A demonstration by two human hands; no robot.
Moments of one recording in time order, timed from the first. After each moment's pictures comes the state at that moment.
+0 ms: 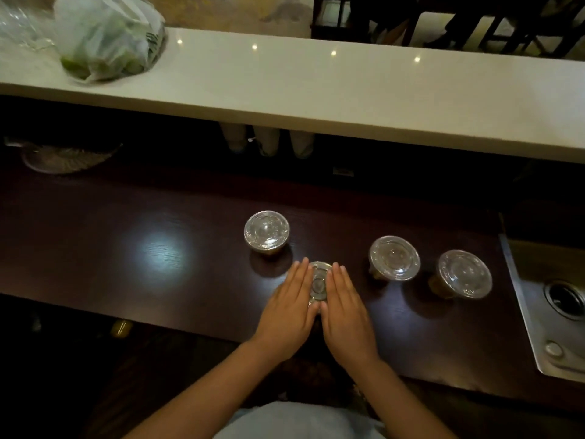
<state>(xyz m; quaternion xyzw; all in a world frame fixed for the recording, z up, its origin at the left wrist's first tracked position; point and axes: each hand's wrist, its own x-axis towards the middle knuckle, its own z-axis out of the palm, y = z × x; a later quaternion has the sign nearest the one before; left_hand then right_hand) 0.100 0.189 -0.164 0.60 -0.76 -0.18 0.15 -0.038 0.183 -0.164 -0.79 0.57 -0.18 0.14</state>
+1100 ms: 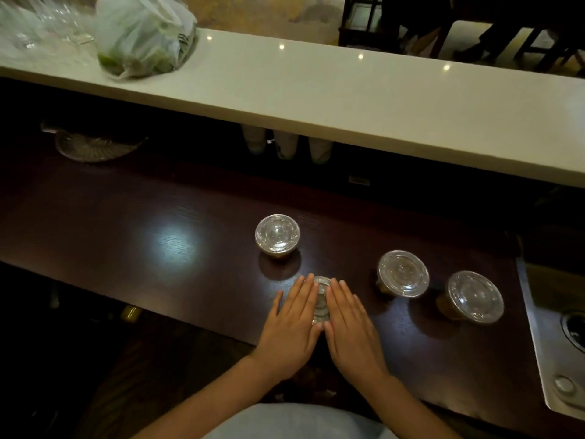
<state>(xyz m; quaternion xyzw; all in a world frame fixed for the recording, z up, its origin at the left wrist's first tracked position) 0.092 0.211 -0.155 0.64 -0.75 -0.12 0.11 -0.057 0.185 -0.169 -0.85 0.49 -0.16 0.14</state>
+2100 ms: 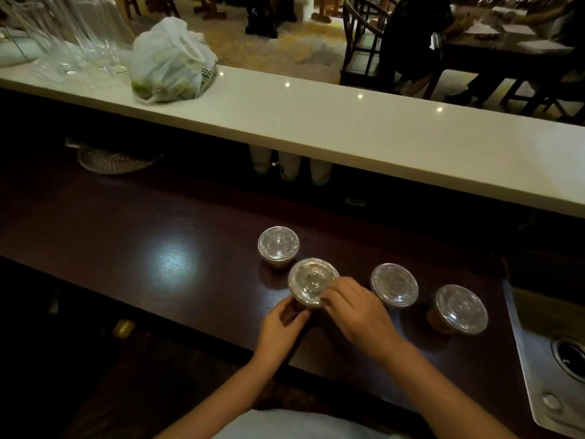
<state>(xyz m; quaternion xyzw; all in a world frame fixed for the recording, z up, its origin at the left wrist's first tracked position) 0.086 0.211 -0.144 0.66 -0.35 -0.47 0.47 -0.067 0.144 -0.109 -0.92 0.27 -0.29 0.01</state>
